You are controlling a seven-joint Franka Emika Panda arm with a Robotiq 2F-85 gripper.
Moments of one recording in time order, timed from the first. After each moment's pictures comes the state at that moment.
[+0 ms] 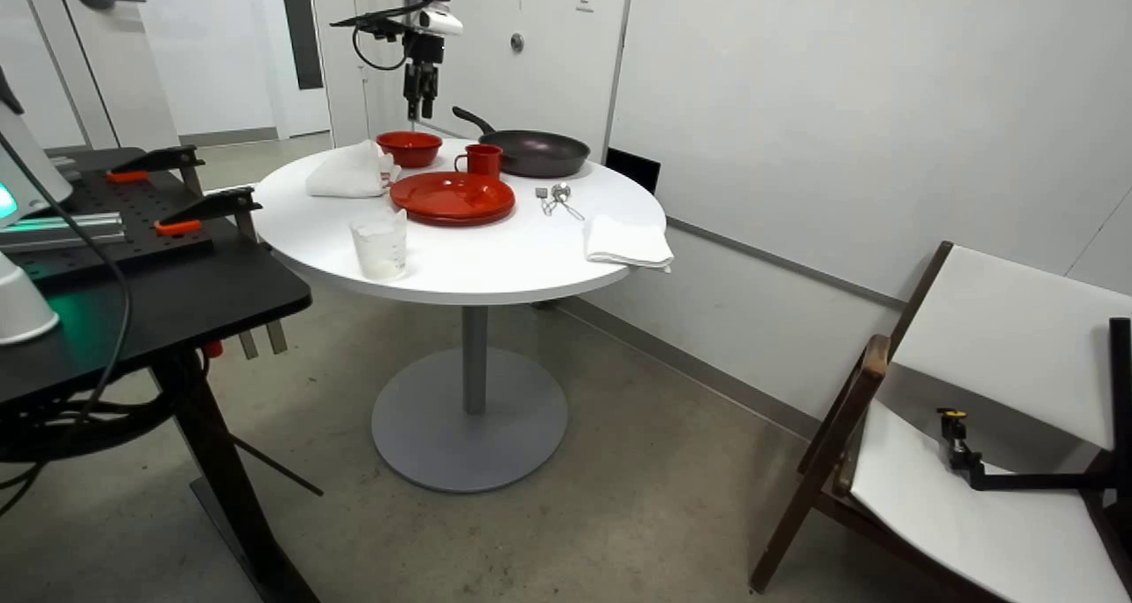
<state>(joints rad) 0.23 0.69 -0.09 -1.74 0.06 2.31 1.05</state>
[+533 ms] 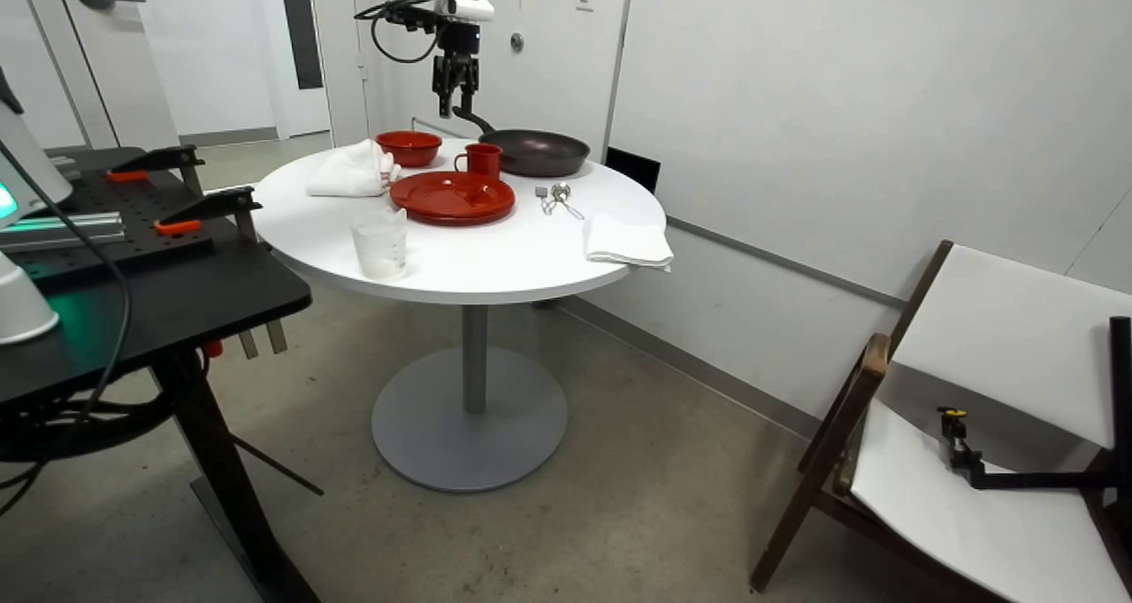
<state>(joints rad) 0.13 0.60 -0.15 -1.84 0.06 2.38 1.10</state>
